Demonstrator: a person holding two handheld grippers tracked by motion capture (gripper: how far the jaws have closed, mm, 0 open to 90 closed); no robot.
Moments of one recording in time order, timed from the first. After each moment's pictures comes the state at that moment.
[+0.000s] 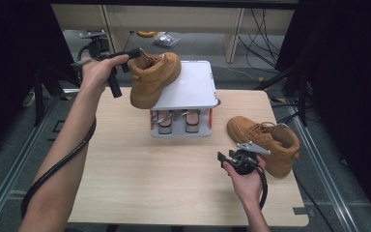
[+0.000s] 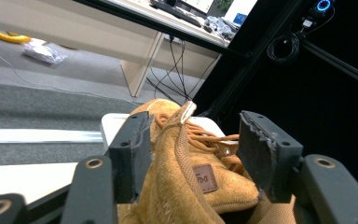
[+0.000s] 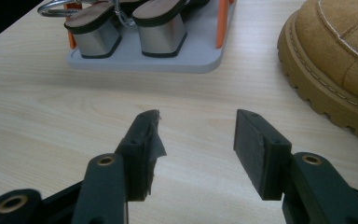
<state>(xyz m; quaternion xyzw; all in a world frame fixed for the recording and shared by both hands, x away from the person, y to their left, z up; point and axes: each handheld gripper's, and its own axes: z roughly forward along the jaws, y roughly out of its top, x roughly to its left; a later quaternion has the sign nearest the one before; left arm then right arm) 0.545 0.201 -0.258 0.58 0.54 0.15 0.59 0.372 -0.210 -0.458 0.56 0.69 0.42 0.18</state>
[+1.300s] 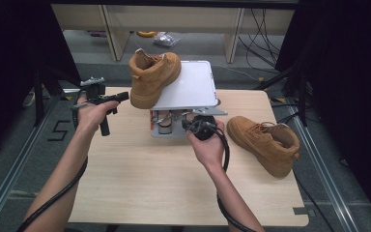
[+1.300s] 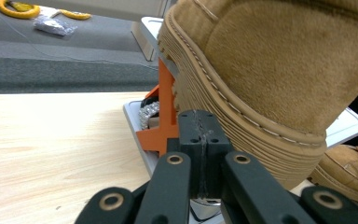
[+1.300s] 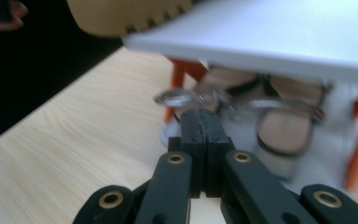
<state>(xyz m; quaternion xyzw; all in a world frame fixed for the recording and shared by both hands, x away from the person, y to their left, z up) 0.506 0.226 -0.364 0.65 0.52 0.16 0.53 0.438 -0.095 -0.387 0.45 0.74 0.48 0.17</state>
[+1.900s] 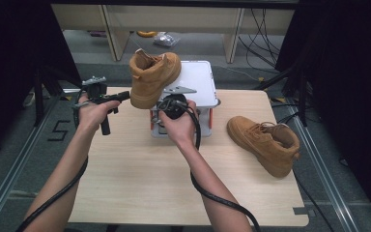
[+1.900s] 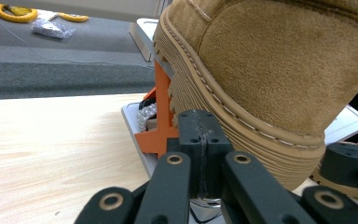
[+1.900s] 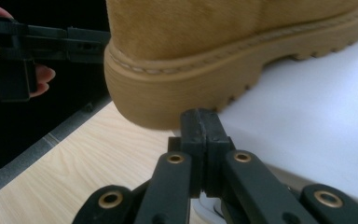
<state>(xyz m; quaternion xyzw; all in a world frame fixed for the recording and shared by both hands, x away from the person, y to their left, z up) 0.507 0.225 -0.362 0.65 0.51 0.17 0.53 0.486 -0.020 -0.364 0.43 0.74 0.49 0.16</state>
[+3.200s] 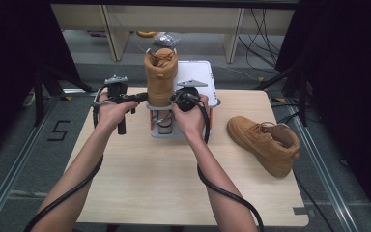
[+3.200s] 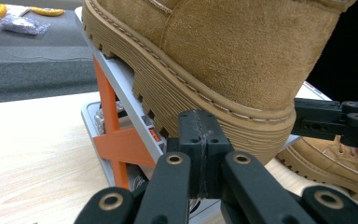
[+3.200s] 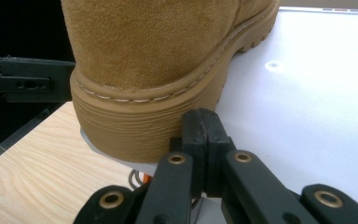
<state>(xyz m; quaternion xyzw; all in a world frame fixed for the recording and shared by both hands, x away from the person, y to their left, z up) 0.512 0.175 -0.360 0.68 0.49 0.15 0.53 0.505 -0.052 -0.360 0.47 0.72 0.46 0.21</state>
